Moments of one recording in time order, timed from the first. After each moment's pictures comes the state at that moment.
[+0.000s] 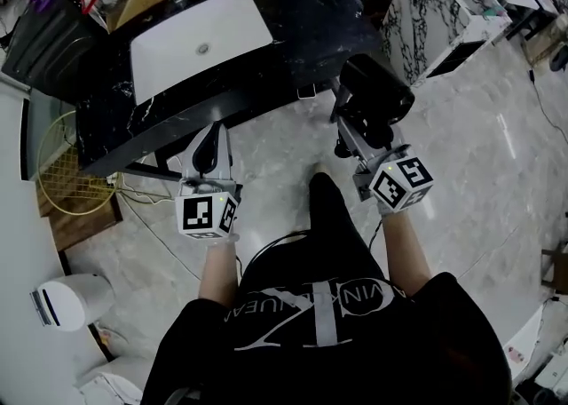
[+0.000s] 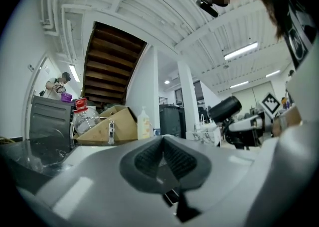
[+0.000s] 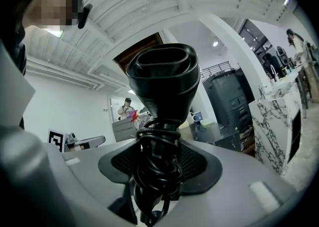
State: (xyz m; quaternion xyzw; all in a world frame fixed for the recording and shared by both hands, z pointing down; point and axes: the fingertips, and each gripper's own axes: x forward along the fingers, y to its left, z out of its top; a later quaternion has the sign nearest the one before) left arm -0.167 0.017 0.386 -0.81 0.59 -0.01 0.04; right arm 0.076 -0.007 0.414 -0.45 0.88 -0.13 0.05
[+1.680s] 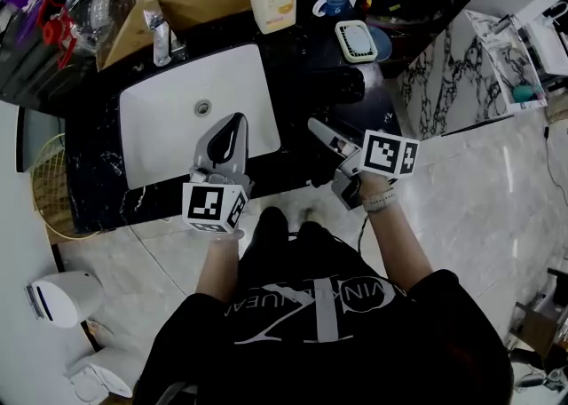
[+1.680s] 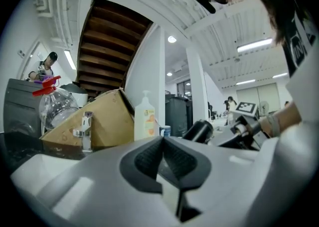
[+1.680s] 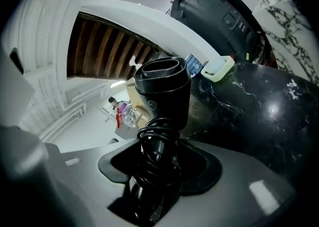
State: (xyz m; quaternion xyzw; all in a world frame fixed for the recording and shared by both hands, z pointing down) left arm -0.150 -0.314 0.381 -0.81 0.59 -0.03 -0.01; right arm -0.014 -0.346 0.458 -0.28 0.83 -0.48 -0.01
